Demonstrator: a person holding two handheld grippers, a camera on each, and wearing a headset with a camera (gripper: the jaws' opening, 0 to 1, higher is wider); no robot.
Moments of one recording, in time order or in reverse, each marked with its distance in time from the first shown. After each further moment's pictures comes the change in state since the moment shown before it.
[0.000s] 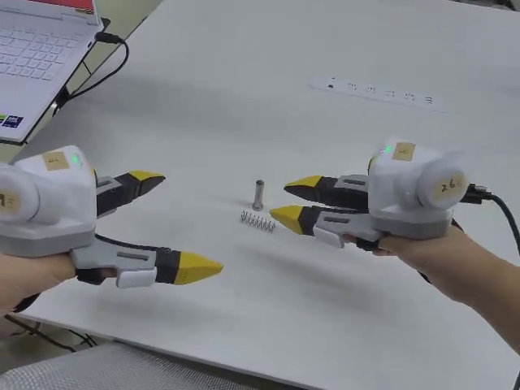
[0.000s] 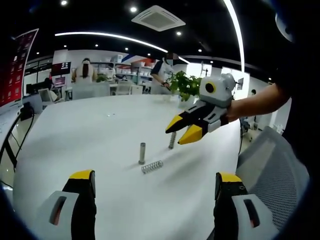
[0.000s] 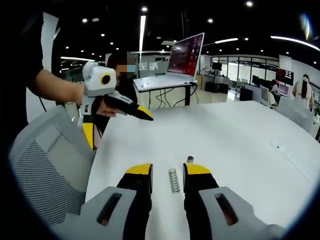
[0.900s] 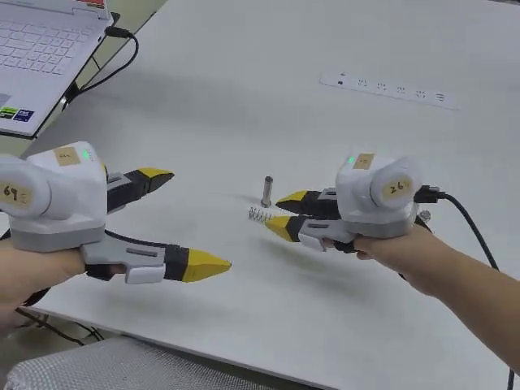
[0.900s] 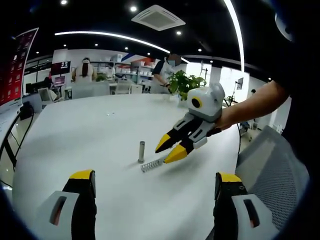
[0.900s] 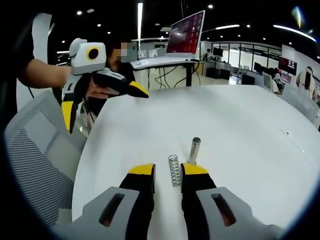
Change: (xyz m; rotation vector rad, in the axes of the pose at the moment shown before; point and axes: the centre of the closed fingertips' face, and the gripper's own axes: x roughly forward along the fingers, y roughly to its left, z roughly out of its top) left arm -0.002 0.000 -0.003 -0.001 0.007 -0.004; right arm 0.037 -0.003 -0.043 0.025 0.134 0.006
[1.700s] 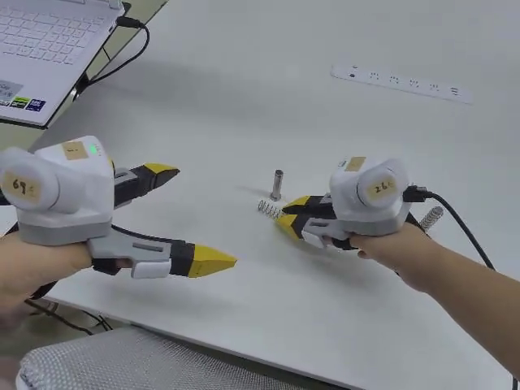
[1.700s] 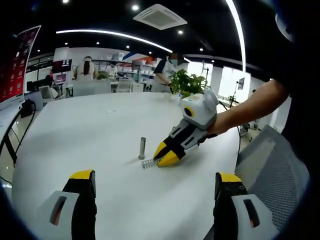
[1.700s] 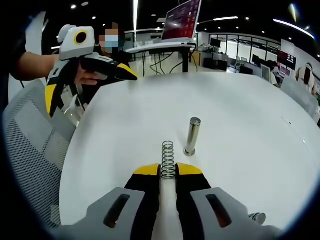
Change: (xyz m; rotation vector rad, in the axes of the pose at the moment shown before) left arm -0.003 0.002 -0.008 -0.013 0.011 0.006; right arm 0.019 -0.007 -0.029 0.008 0.083 -0.023
